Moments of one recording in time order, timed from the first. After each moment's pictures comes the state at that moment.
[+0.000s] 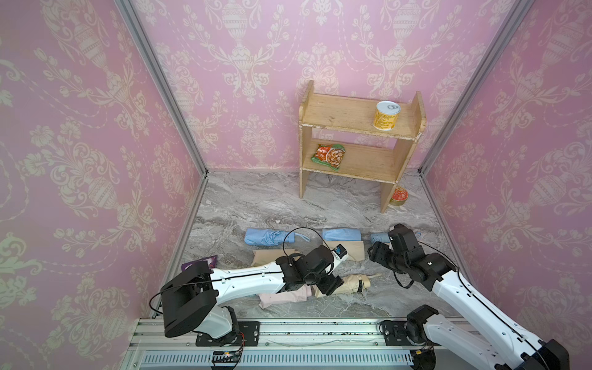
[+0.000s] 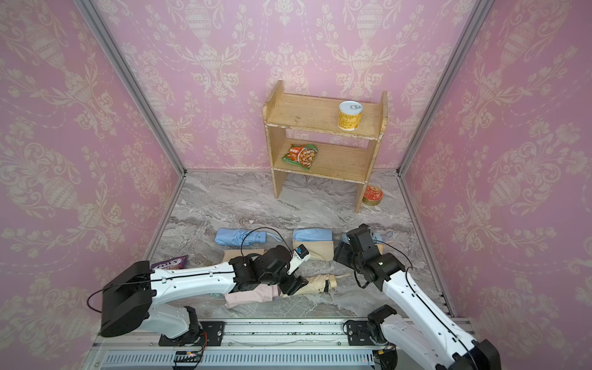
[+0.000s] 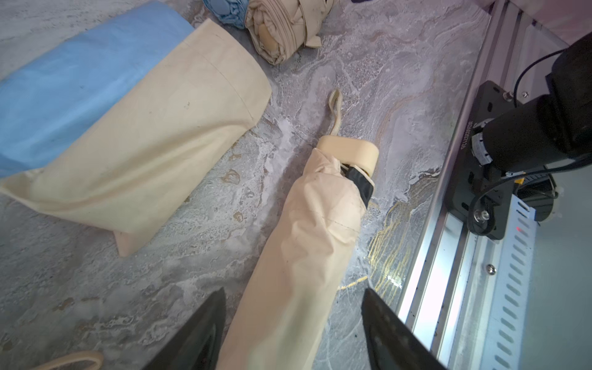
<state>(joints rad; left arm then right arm) -1.10 1.44 0.81 -0.16 0.08 -0.25 0.41 0.88 0.65 -0.68 0.05 0.72</state>
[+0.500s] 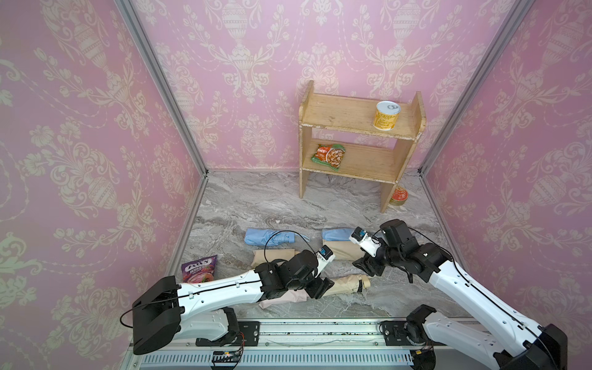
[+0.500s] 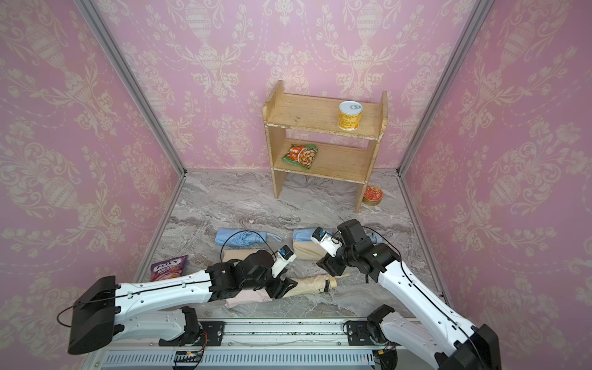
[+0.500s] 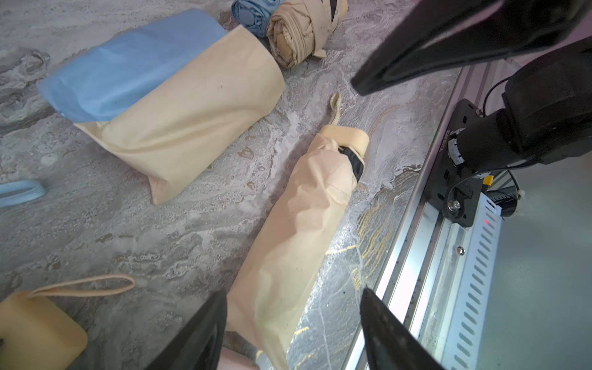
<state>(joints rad) -1.10 1.22 0.68 -0.21 0.06 -0.31 0.50 0.98 0.78 -0.78 -0.29 -0.41</state>
